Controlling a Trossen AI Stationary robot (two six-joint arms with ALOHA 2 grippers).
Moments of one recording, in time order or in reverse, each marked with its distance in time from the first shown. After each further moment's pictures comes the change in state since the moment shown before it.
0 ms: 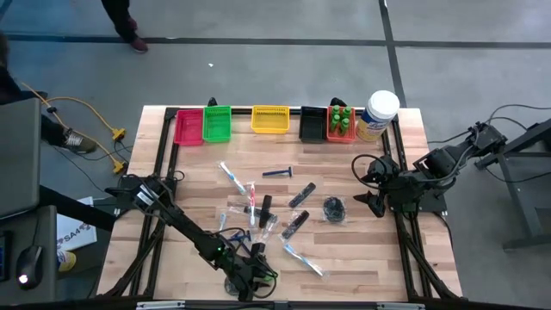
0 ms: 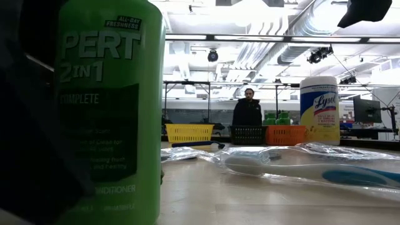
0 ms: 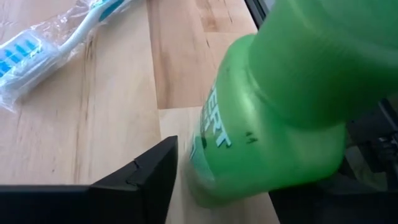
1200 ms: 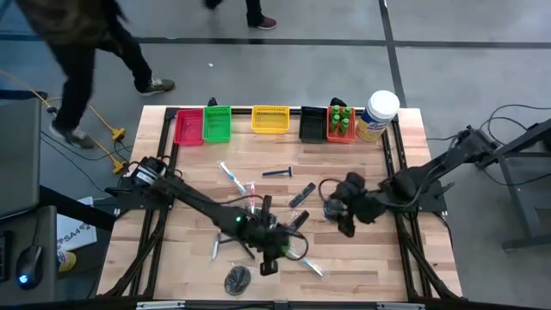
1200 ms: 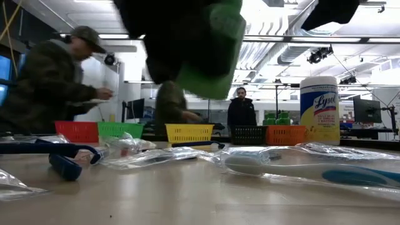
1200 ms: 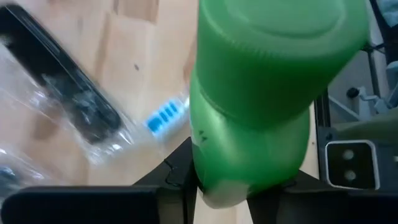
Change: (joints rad) left arm 0.249 -0.118 0.299 -0.633 0.212 -0.123; right arm -0.018 0.310 0.000 0.366 -0.023 -0.191
